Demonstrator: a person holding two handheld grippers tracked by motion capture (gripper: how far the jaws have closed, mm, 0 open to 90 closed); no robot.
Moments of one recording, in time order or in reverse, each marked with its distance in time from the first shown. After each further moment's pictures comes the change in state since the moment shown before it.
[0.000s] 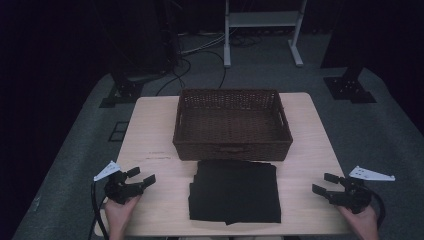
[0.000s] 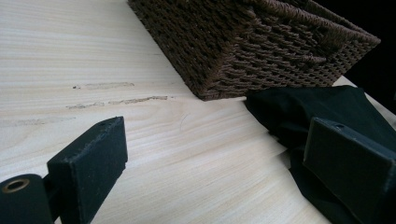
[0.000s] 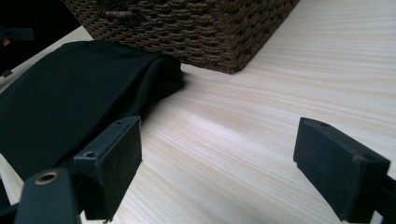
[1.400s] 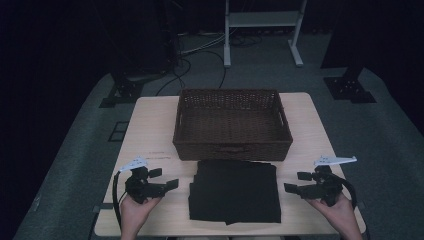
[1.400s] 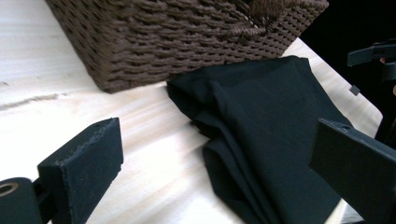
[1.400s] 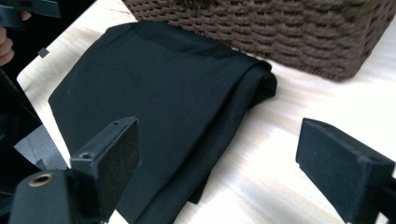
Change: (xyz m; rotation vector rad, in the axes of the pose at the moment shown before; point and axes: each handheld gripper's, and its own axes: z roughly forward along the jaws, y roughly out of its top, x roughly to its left) left arm -0.075 0.028 0.029 0.190 -0.116 0.026; right arm 0.074 0.052 0.045 0.227 0.063 0.032
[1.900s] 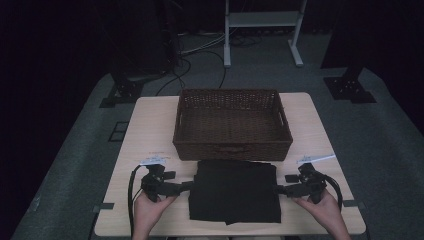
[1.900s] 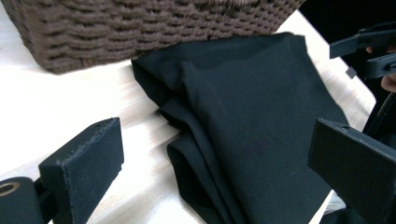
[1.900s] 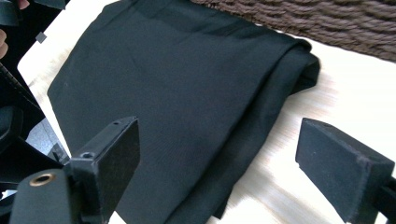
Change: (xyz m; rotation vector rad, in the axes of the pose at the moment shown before) left arm -0.018 0.007 0.034 0.139 -0.017 -0.041; right arm 0.009 0.008 0.035 0.111 0.031 0.040
